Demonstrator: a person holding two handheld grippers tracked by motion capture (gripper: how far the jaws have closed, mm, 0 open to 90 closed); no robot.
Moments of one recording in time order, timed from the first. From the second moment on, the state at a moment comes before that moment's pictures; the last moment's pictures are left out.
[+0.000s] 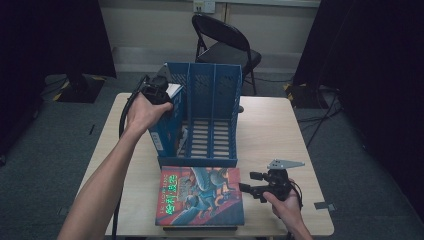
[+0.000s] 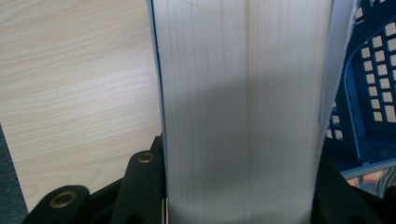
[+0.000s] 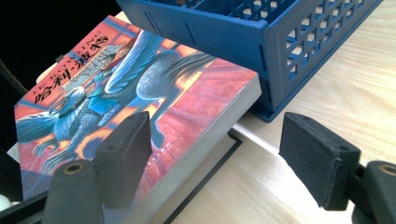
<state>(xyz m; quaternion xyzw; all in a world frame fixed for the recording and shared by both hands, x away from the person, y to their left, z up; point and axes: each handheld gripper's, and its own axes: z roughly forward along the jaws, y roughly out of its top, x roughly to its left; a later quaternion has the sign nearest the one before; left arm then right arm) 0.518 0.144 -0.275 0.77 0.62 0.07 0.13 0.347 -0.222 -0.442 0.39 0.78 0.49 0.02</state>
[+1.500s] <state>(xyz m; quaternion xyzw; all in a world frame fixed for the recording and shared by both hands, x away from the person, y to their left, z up) 0.573 0.127 -0.280 0.74 0.65 0.09 0.14 0.344 -0.229 -0.441 0.39 0.77 0.50 0.02</state>
